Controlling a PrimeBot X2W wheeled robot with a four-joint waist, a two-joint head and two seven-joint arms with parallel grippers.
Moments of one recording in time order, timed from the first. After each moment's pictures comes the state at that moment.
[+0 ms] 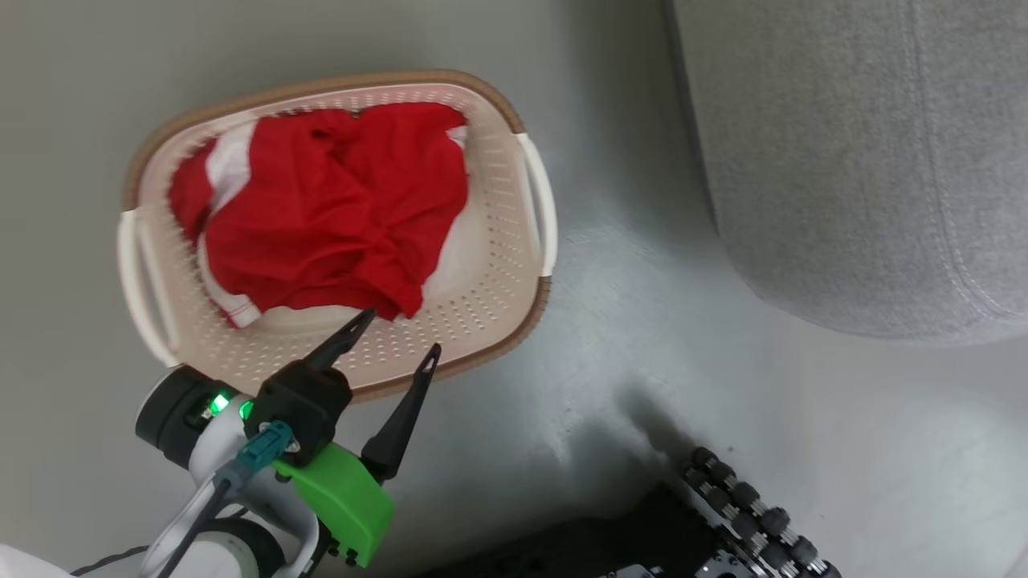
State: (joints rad) left arm -0.17 0.44 -0.59 -0.39 -0.36 0.05 0.26; right arm -0.98 -0.53 0.06 0.48 0.57 -0.05 -0.18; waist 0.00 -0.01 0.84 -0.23
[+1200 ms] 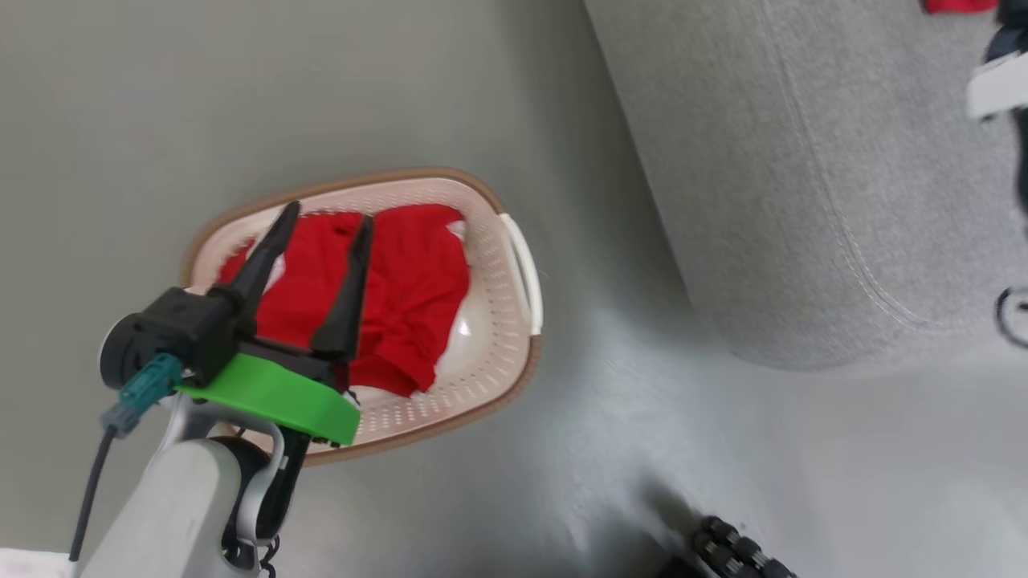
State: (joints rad) left arm -0.27 0.27 -0.43 -0.15 -0.49 0.04 -0.06; right arm -0.75 -0.42 0.20 0.36 0.42 0.01 -0.26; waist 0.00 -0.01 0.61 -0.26
